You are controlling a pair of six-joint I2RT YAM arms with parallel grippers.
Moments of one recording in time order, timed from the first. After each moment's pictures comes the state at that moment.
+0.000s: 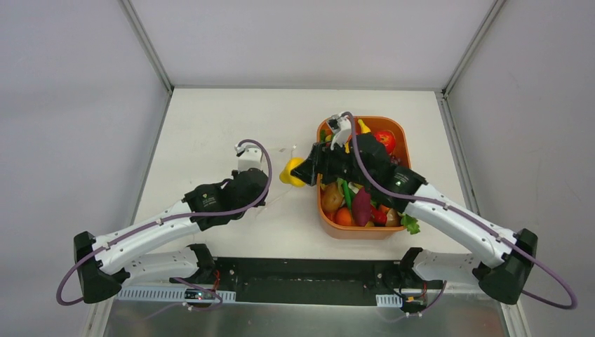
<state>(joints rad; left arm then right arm) -1.01 0.96 0.88 -0.73 -0.65 -0.63 0.91 1.11 1.08 -0.30 -0.11 0.58</state>
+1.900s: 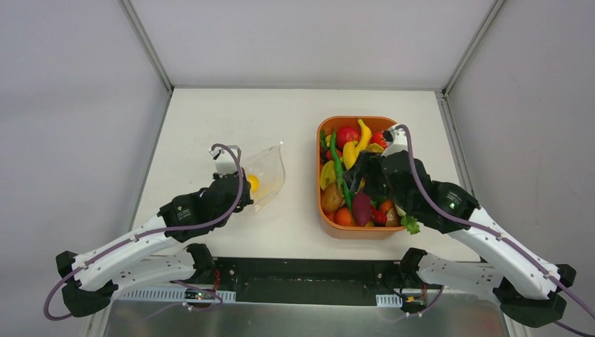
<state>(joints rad) -1.01 0.76 0.82 -0.70 -0.72 -0.66 0.95 0.89 1.13 -0.78 0.39 0.68</state>
